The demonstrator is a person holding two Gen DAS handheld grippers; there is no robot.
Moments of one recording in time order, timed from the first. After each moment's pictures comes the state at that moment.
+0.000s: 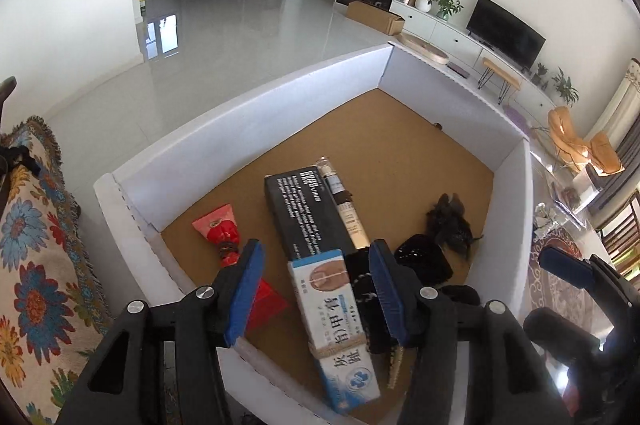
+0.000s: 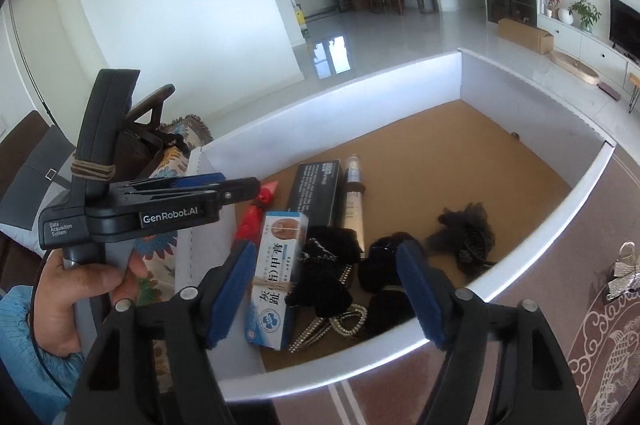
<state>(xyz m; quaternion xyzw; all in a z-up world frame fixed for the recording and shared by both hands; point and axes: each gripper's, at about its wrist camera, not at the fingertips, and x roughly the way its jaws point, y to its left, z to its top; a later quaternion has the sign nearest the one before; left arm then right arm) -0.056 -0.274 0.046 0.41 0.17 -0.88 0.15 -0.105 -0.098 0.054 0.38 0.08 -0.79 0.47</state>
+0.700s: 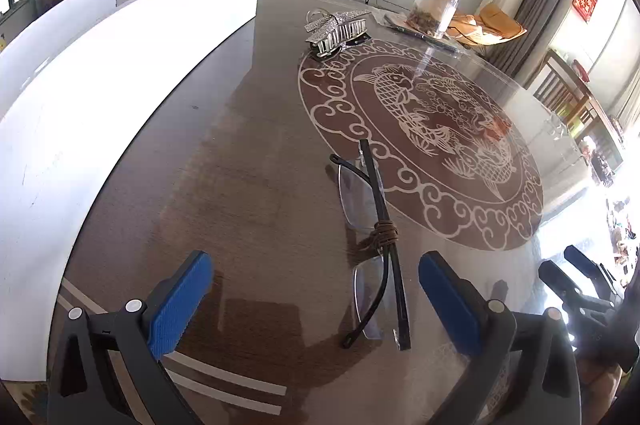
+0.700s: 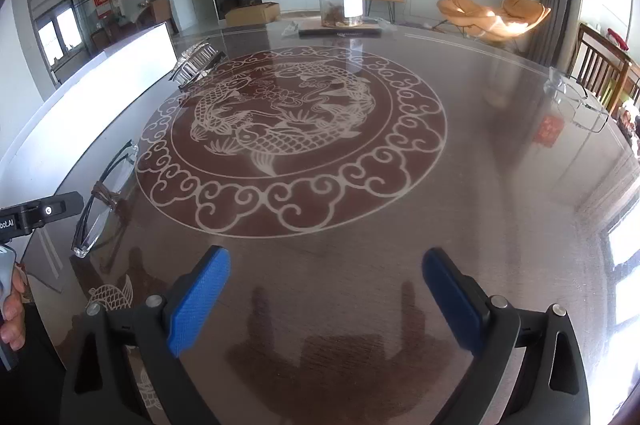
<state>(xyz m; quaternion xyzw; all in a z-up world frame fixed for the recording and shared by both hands) -0.092 0.012 -0.053 0.48 0.08 -0.87 -0.05 -0.029 0.312 -0.047 0.43 -0.01 -0.90 0.05</state>
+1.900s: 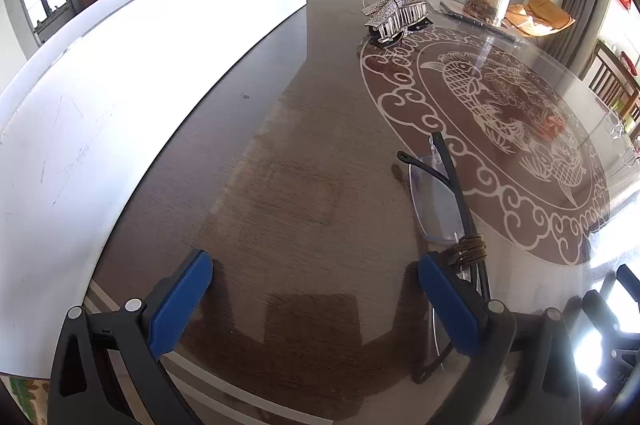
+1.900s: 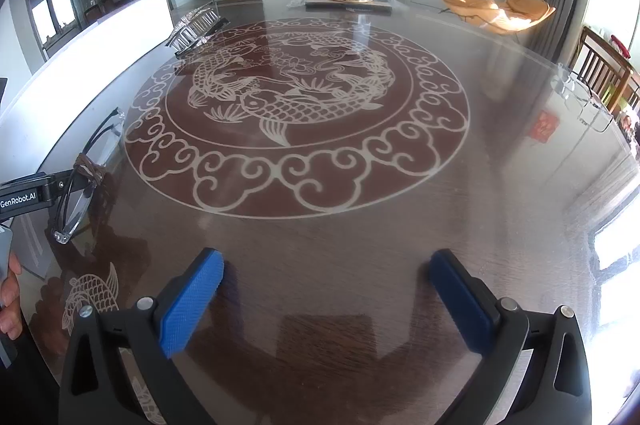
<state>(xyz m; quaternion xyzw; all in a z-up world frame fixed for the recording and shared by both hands) -0.102 0.010 -0.078 0.50 0.03 -0.87 0.04 -0.035 0.288 -0.073 0.46 0.02 -0.89 0.04</state>
